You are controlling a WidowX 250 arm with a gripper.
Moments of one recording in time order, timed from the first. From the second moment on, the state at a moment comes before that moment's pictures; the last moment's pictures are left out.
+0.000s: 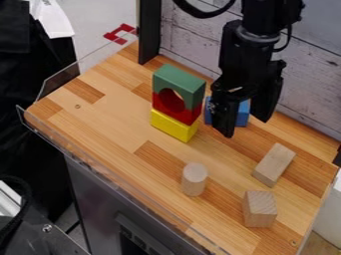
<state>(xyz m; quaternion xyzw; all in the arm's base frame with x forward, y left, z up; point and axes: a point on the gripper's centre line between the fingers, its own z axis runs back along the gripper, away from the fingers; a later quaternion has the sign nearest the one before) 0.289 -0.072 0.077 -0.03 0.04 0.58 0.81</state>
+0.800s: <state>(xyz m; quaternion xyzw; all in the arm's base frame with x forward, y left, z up) 0.296 -0.060 0.074 -0.09 -0.06 0.73 0.68</state>
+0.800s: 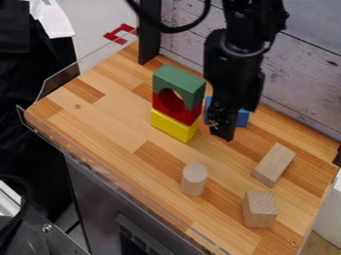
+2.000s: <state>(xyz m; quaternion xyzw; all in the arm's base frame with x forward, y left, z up) 0.337 -0.045 0.050 -0.10 -0.13 0.87 0.47</state>
